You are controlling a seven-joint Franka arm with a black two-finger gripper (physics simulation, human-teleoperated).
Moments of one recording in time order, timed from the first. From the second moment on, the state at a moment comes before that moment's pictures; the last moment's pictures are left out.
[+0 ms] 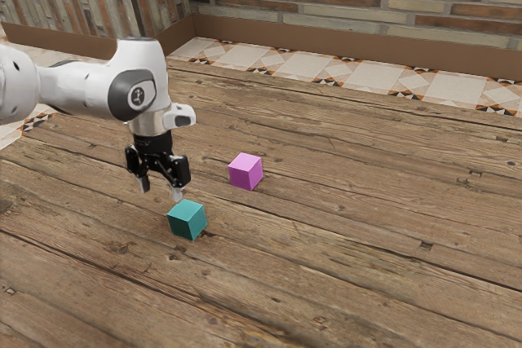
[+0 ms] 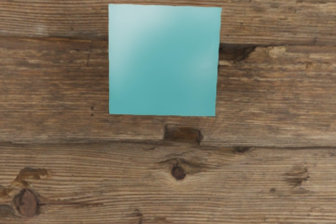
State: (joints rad) arm -0.11 0.17 0.18 -1.96 -0.06 1.95 0.07
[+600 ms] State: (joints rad) arm -0.12 0.32 0.18 -1.98 -0.11 2.15 0.13
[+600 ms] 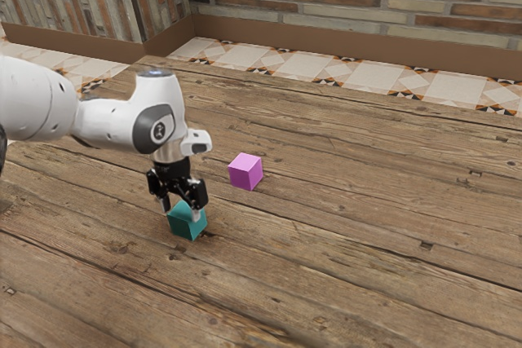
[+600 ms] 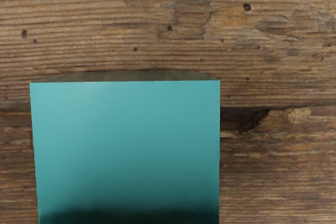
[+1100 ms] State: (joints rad) arm -0.11 0.38 0.19 -1.97 -0.23 2.19 0.24
